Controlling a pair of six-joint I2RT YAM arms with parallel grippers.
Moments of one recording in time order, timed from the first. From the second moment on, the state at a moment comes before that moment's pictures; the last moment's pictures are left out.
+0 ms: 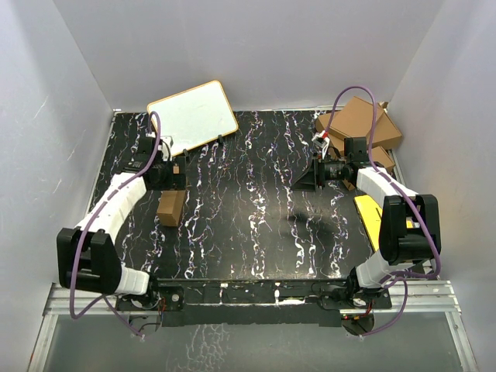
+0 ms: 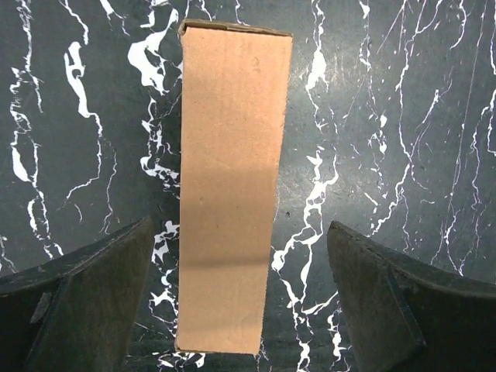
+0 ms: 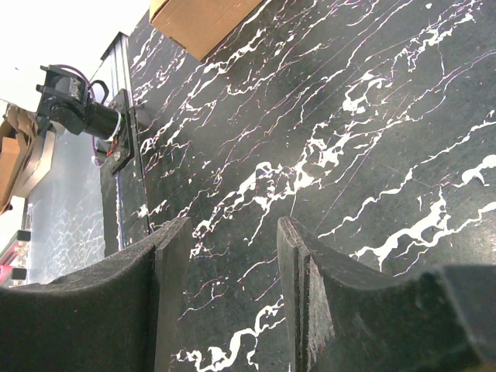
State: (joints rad) left arm -0.16 1.37 1.05 -0.64 -0.04 -0.12; right arm 0.00 1.58 0.96 -0.24 -1.27 -0.16
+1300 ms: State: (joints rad) left arm -0.21 1.42 1.05 -0.69 -0.26 -0.12; right arm 0.00 1.61 0.96 -0.25 -1.27 -0.18
